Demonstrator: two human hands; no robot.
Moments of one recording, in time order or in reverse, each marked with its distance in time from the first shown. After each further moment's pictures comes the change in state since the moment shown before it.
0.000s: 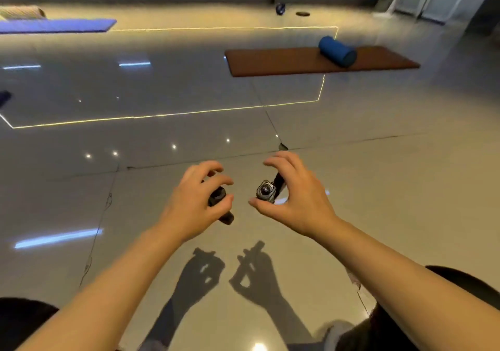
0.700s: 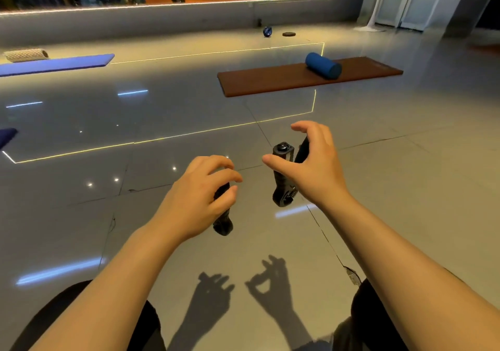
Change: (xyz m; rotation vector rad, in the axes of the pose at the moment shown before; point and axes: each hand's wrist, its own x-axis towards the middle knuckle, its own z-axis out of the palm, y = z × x) left_hand 0.016 0.054 -0.056 0.074 -0.035 0.142; right_hand 0.015 -0.021 -0.058 0.292 0.338 0.242
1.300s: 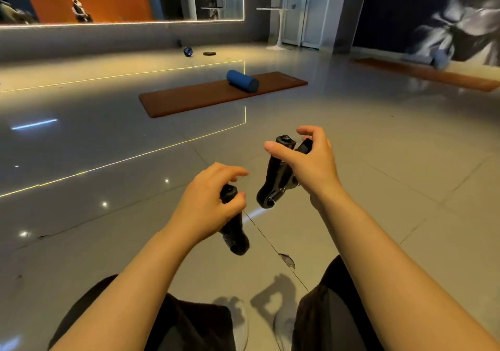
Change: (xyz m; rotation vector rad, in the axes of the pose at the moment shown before) left_hand 0.036 0.133 0.041 -0.302 -0.044 0.126; right_hand -0.050 0.014 -0.135 0.150 0.323 0.376
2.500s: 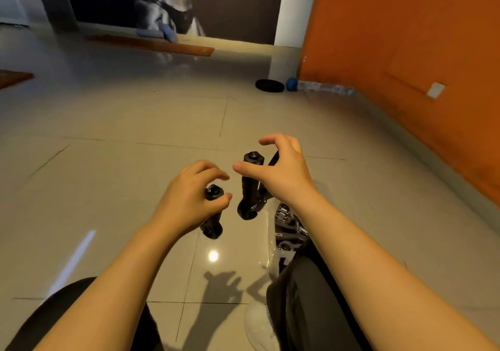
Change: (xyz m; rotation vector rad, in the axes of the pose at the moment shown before) left_hand 0.055 0.215 0.187 -0.367 -0.467 0.691; right_hand -0.130 0.030 -0.244 -0.469 0.670 0.280
